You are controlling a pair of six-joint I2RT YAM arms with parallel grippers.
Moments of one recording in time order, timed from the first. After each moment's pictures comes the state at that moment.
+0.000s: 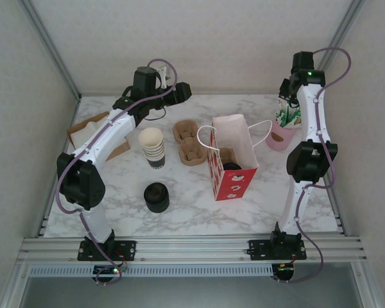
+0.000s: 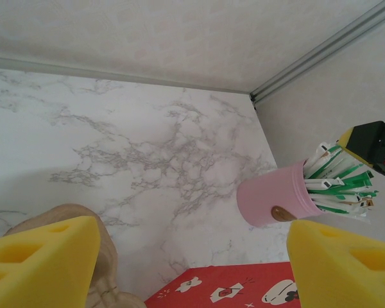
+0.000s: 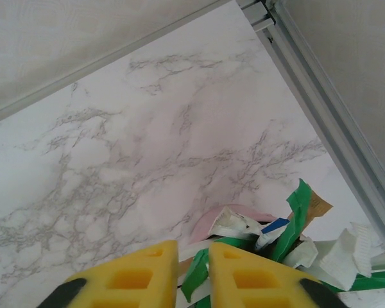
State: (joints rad) left arm -0.37 1.82 1.73 -0.36 0.34 -0.58; right arm -0.05 2.15 2.36 -1.17 0.14 0.32
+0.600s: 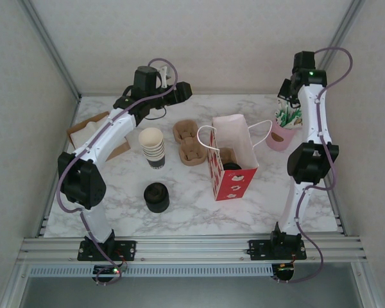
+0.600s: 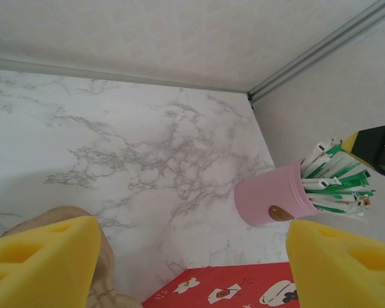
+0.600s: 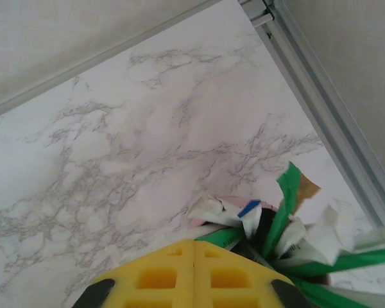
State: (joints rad) left arm -0.37 1.83 1.75 -0.36 0.36 -0.58; right arm -0.06 2.10 2.34 -1.20 0.14 0.31
